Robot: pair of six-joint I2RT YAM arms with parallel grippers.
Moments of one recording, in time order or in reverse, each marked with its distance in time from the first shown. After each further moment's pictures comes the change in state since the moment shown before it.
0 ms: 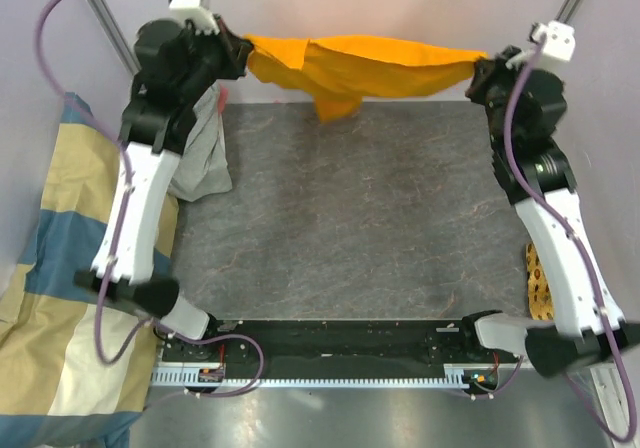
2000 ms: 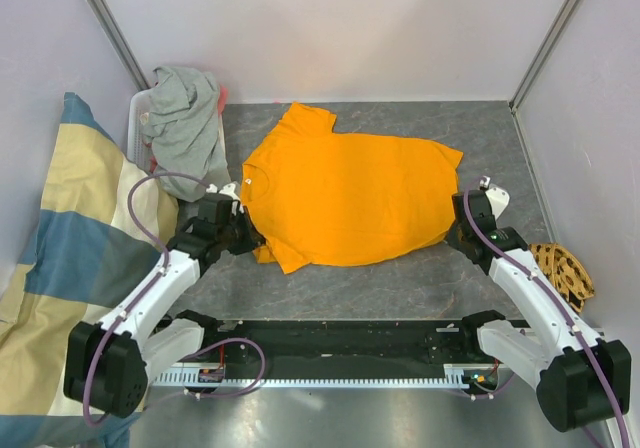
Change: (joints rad) left arm -0.020 -0.668 -1.576 0.141 0.074 -0.327; right arm -0.001 -0.341 -0.968 -0.383 0.006 0.396
